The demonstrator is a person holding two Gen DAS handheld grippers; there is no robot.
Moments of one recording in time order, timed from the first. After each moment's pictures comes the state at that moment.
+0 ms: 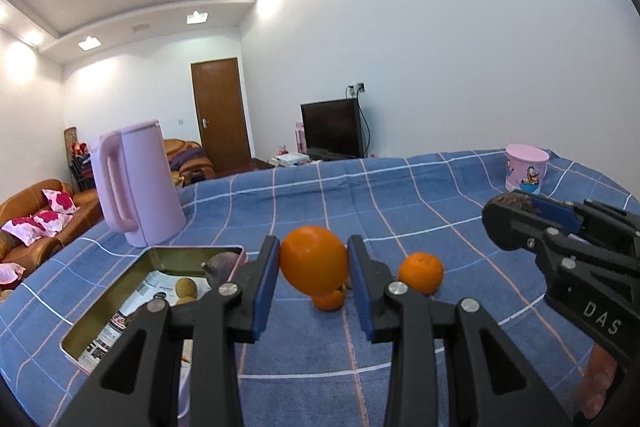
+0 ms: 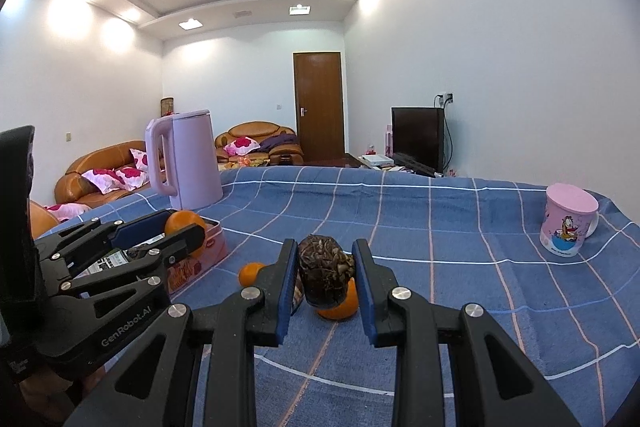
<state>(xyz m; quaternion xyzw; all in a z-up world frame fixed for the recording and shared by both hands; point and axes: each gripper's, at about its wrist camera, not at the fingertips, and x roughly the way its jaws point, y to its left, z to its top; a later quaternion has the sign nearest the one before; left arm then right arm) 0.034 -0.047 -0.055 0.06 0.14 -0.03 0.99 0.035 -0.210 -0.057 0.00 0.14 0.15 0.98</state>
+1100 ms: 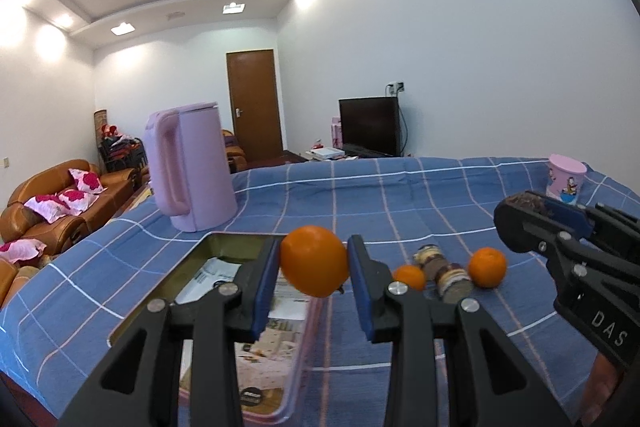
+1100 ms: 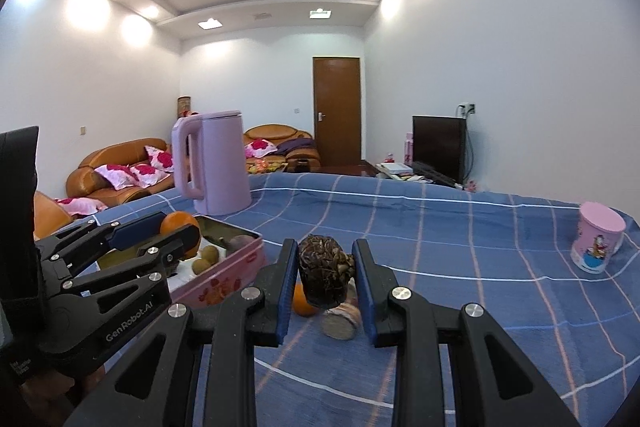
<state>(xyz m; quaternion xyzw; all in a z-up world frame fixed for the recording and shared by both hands) 0.035 0.021 -0.054 0.03 0.16 0.03 0.99 0.043 -0.146 -0.053 -0.02 0.13 0.19 0.97</state>
